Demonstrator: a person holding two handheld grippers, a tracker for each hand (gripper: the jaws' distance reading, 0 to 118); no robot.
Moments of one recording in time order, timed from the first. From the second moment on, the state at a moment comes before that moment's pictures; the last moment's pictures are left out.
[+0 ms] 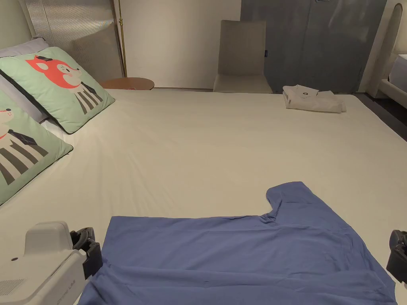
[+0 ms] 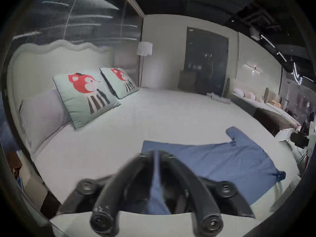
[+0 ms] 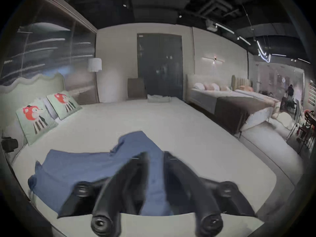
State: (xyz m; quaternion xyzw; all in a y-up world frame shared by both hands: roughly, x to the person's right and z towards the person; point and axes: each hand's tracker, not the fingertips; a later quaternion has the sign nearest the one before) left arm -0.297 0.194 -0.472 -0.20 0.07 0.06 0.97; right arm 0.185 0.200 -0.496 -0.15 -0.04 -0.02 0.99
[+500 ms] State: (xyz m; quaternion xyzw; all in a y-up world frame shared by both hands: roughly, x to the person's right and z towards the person) left arm -0.342 0.167 -0.639 -0.35 0.05 0.10 0.93; right arm 0.173 0.170 -0.550 -0.20 -0.02 -0.03 0.98
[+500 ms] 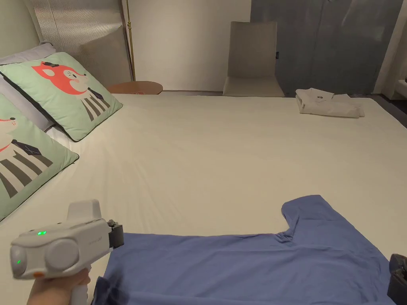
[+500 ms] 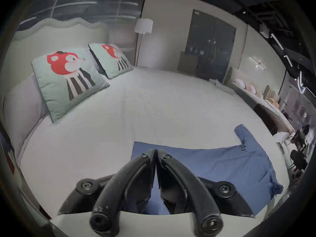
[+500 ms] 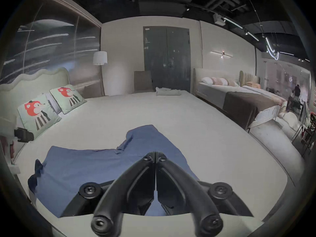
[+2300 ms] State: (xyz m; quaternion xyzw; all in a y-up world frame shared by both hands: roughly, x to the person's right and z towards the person) left arm -0.354 0.183 -0.582 -0.36 0.04 0.10 0.93; right arm 0.241 0.222 -0.586 -0.36 0.00 -0.05 0.93
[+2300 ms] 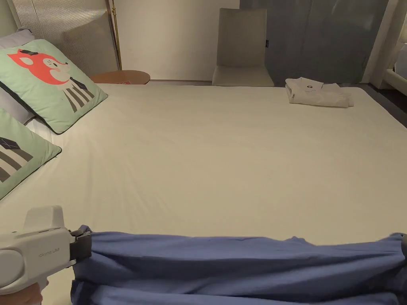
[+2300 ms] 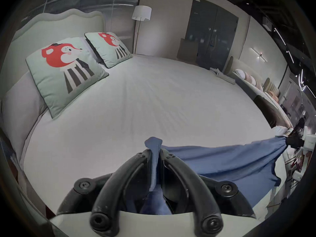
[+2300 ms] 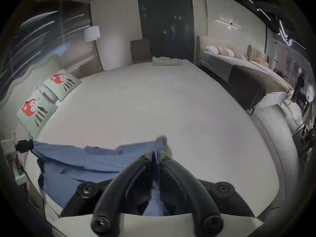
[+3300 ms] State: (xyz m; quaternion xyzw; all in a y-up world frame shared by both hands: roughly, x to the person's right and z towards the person) left arm -0.331 0.133 -0.430 -0.29 0.08 0.08 0.95; right arm 0.219 0.148 -0.434 -0.25 -0.09 0.01 0.96
